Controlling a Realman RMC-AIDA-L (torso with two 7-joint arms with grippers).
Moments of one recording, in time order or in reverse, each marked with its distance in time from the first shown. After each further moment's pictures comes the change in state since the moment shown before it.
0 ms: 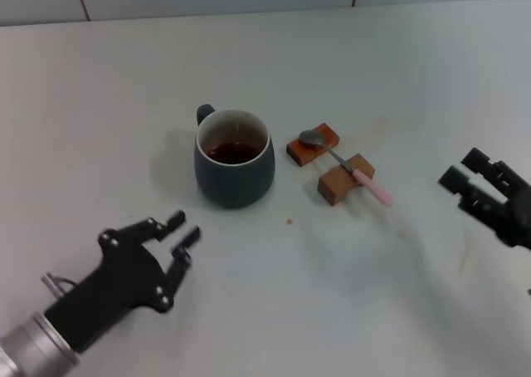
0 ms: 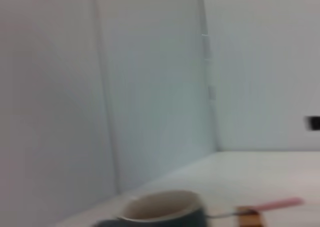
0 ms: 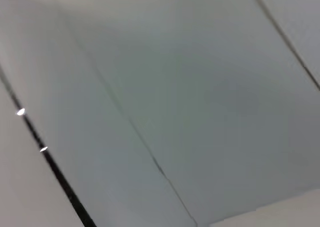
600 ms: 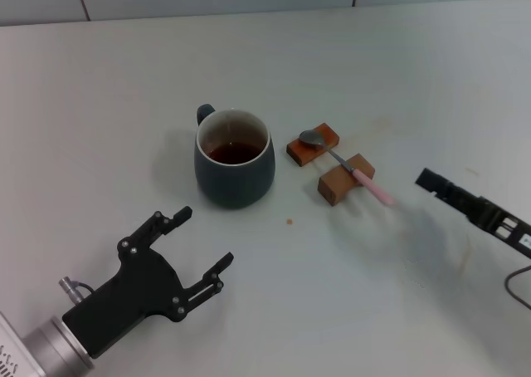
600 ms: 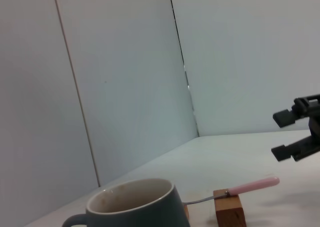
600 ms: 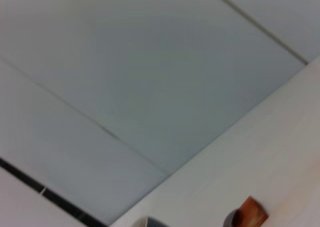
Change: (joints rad) left arm -0.008 -0.007 0.012 -0.020 0.014 -0.051 0.071; right arm 0.059 -0.001 -0.026 -0.025 -0.074 0.209 0.412
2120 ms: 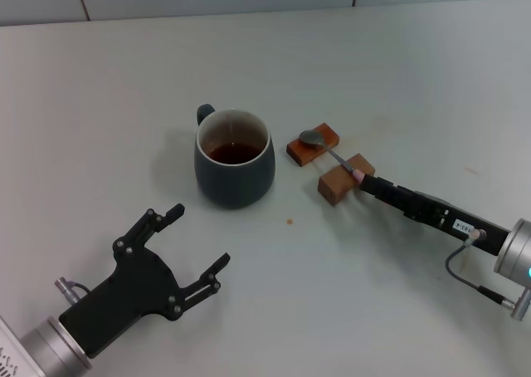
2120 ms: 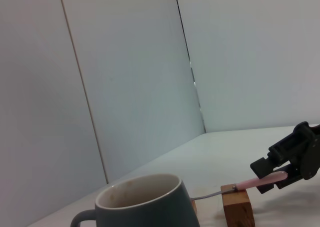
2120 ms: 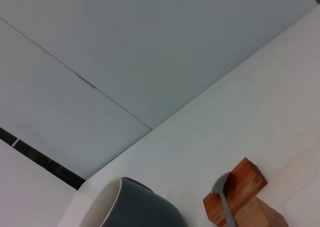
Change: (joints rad) left arm 0.008 -0.001 -0.016 0.000 0.001 -0.006 0.022; right arm 0.147 0.012 -0.023 0.079 -0.066 0.206 -0.012
